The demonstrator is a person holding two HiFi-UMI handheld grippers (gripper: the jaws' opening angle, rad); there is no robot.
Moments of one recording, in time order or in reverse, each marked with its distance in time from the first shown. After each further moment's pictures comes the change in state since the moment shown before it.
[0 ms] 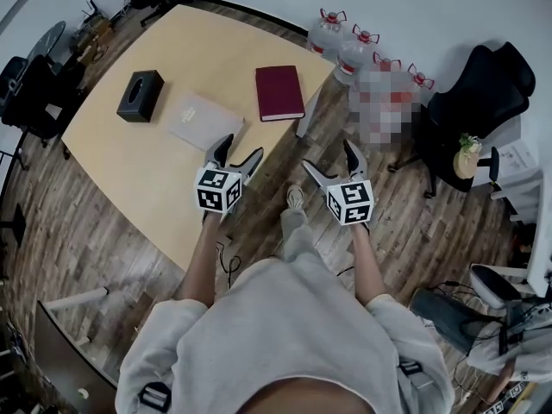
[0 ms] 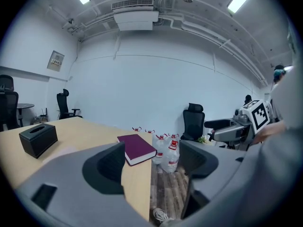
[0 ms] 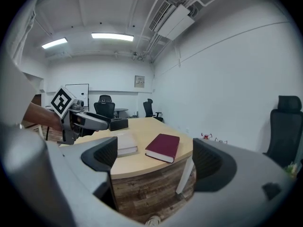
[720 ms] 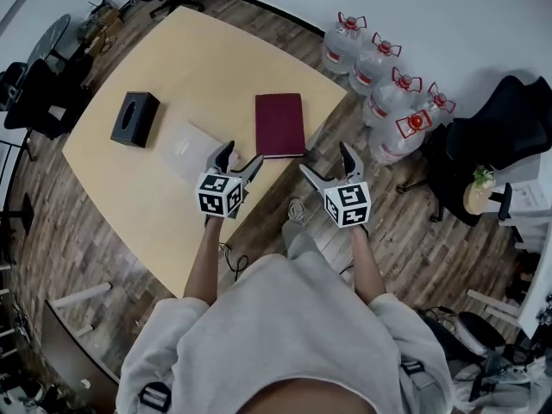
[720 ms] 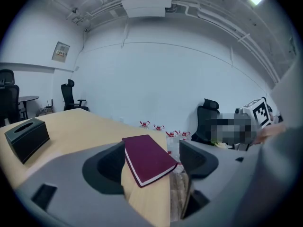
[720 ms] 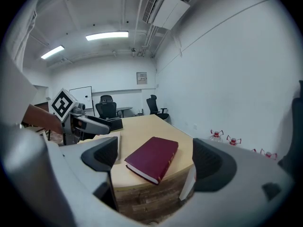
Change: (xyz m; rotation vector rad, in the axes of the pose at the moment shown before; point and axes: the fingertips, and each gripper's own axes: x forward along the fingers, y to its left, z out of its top) left arm 0.125 0.066 0.016 -0.079 0.096 0.083; right arm 0.137 -0.082 0.010 0.046 0.050 0.121
